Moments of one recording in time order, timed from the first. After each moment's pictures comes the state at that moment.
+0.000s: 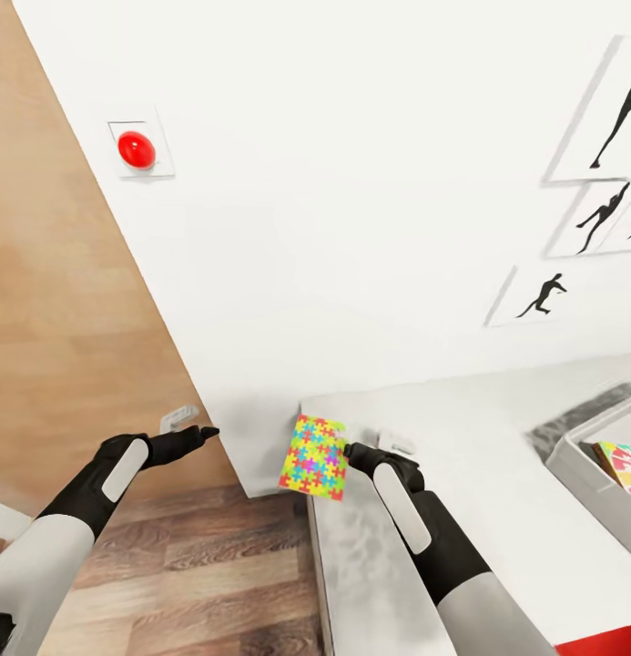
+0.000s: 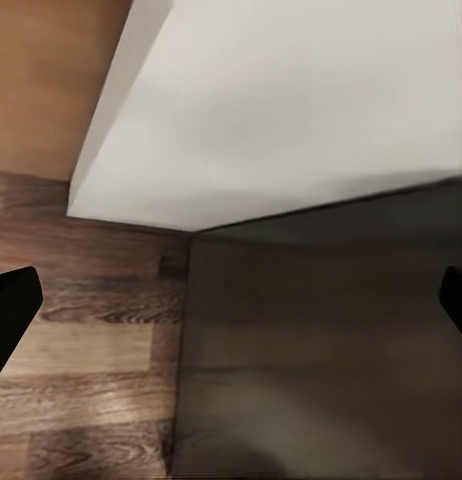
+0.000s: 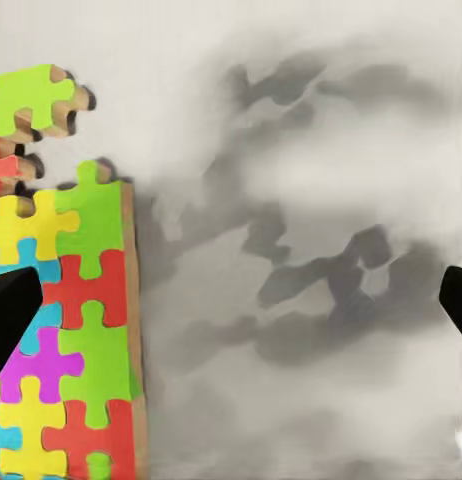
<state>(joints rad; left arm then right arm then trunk) -0.79 0.24 -0.10 -0.71 0.67 0.62 -0.11 -0.59 0.12 0.28 -1.10 -0.71 0.52 -0.60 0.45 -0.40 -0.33</state>
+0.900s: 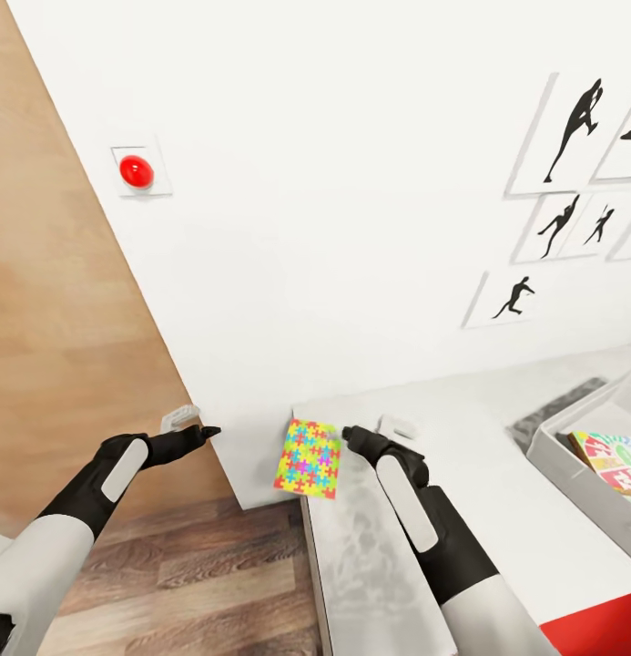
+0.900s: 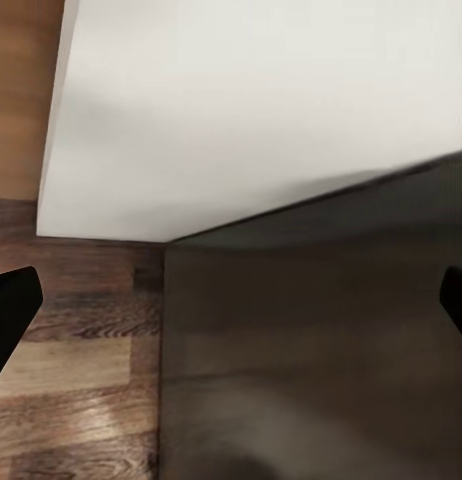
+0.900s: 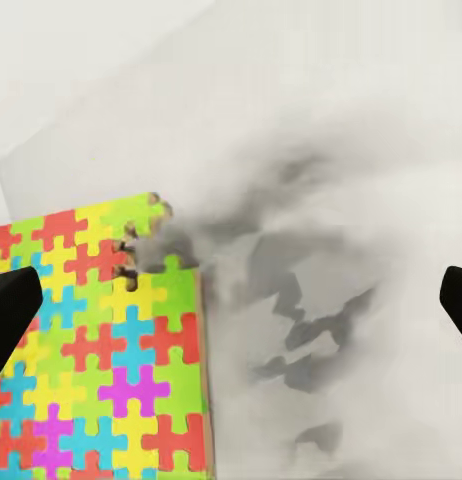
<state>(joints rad) -0.79 0.24 -0.10 -0.71 0.67 0.62 -0.14 -0.58 0.12 0.28 -1.23 -0.71 0.52 -0.60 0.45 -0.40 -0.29</state>
